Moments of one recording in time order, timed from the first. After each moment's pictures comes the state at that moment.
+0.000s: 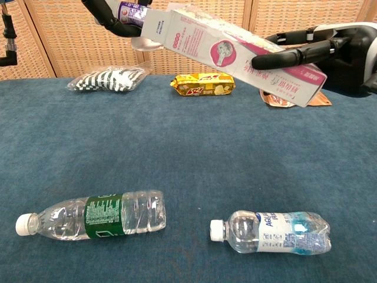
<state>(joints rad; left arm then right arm) -0.85 -1.25 -0.29 -1.96 1.18 1.13 0.71 0.49 -1.34 0.48 -2.04 -0.85 0.91 0.43</state>
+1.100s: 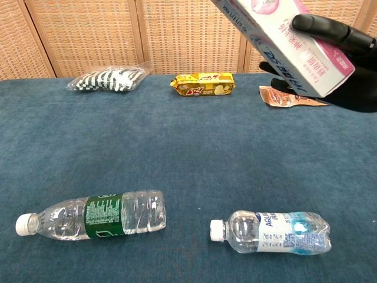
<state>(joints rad) -0.89 -1.14 -0.40 -2.06 1.15 1.22 0.70 0.33 -1.32 0.52 -1.89 -1.38 0.66 1.39</state>
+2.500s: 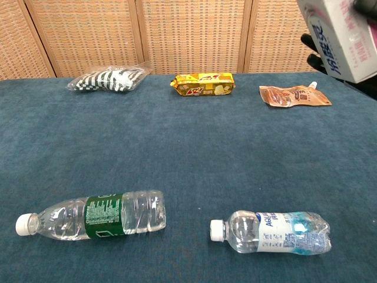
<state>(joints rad) -0.69 -1.11 -0.24 -1.95 1.40 1.32 0.42 0.40 -1.39 0.30 -1.57 -1.61 1.11 1.77</state>
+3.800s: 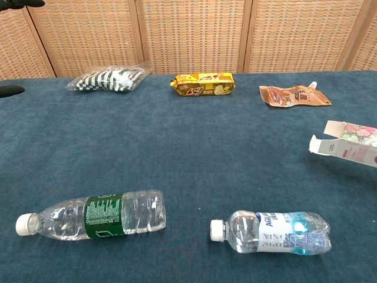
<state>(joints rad) -0.48 -1.23 -0.05 -1.64 1.58 1.42 0.10 0.22 -1.46 0.14 -1.18 -1.32 1.13 0.92</state>
